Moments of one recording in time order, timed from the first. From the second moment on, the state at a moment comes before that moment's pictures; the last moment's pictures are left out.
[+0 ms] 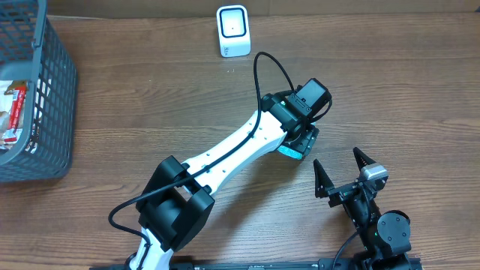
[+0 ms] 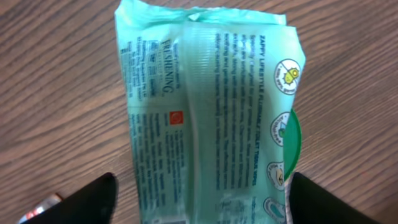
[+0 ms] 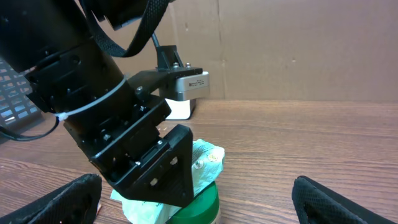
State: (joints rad) left arm -0.84 2.06 1.75 -0.93 -0.04 -0.36; right arm 0.26 0.01 0.02 -0.03 -0.07 0.12
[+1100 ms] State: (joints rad) left arm -0.82 1.91 1.73 -0.99 -0.09 -0.48; right arm 0.26 0.01 0.02 -0.03 -0.07 0.12
